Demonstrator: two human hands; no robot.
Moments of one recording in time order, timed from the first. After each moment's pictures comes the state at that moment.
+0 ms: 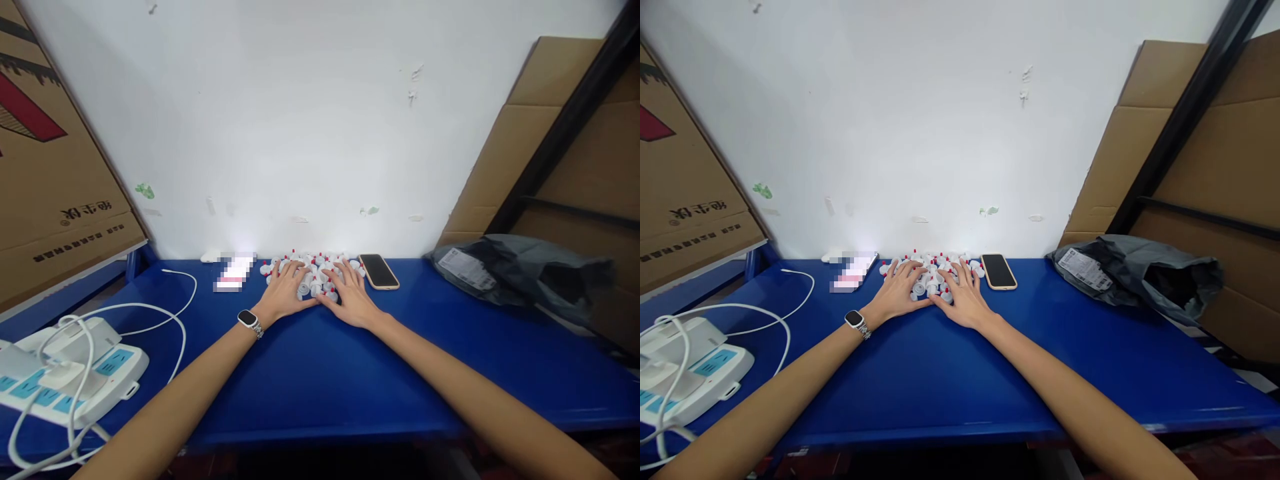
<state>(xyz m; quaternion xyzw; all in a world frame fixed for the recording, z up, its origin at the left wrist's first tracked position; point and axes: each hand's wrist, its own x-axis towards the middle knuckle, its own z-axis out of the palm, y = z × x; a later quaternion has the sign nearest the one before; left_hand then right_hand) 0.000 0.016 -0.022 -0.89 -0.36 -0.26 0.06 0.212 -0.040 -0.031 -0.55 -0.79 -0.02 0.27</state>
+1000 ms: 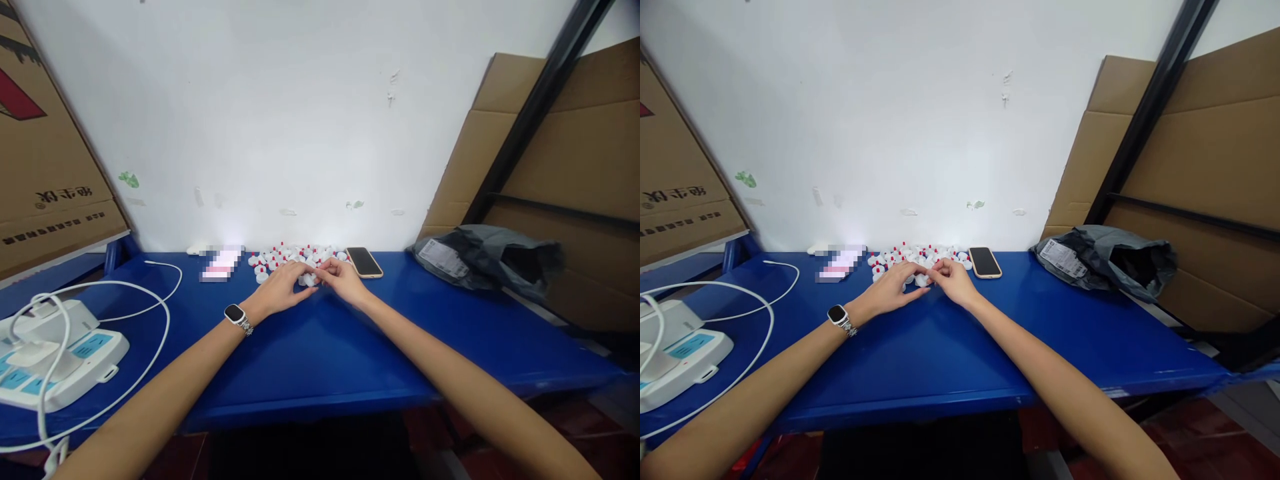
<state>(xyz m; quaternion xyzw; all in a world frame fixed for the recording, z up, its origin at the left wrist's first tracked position) 0.014 -0.022 -0.004 -0.92 -0.26 -0.29 -0.06 0.213 -0.039 -0.022 -0.43 -0.66 0.37 0.50</state>
